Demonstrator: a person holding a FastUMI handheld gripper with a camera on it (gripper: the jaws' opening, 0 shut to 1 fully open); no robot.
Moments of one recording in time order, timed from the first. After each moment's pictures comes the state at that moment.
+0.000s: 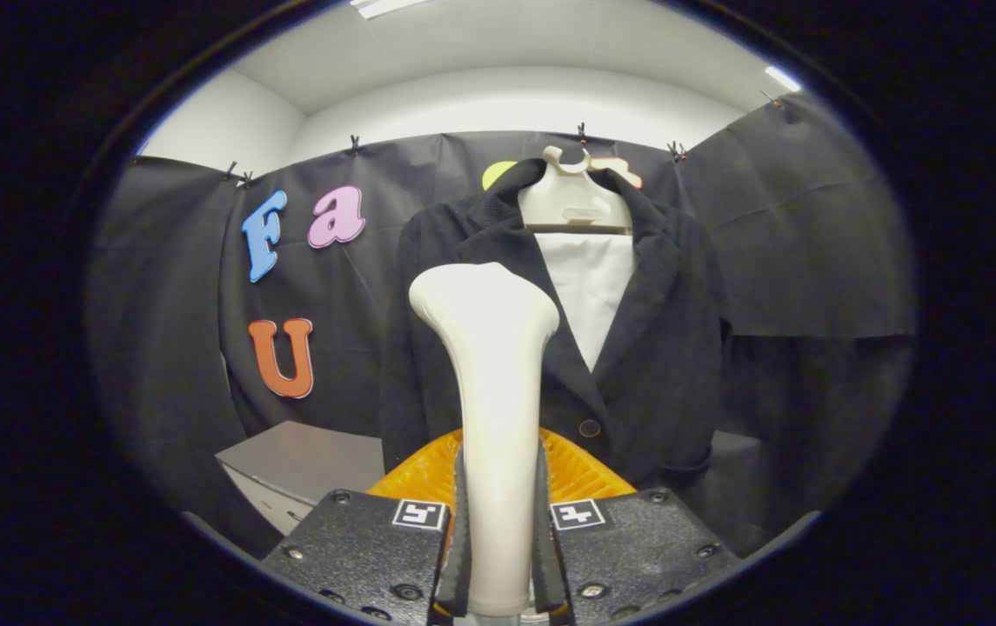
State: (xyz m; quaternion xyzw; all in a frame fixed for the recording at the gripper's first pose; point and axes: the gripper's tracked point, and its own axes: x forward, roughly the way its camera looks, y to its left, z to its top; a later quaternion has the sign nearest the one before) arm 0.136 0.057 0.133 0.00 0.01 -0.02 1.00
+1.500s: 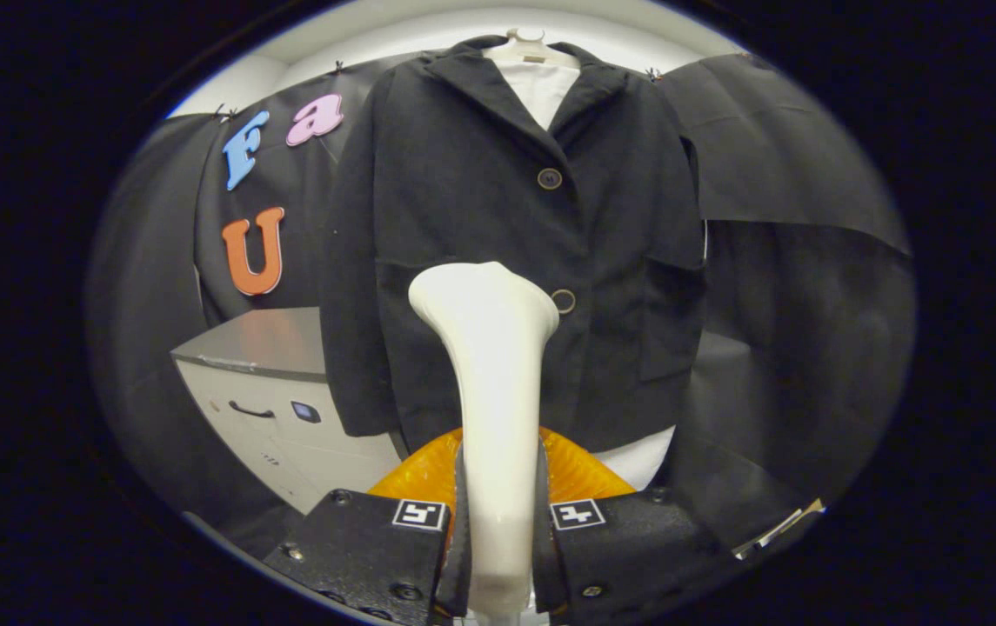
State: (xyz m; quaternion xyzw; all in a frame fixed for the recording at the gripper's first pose) arm 0.110 0.008 -0.092 -0.01 0.16 -0.06 0.99
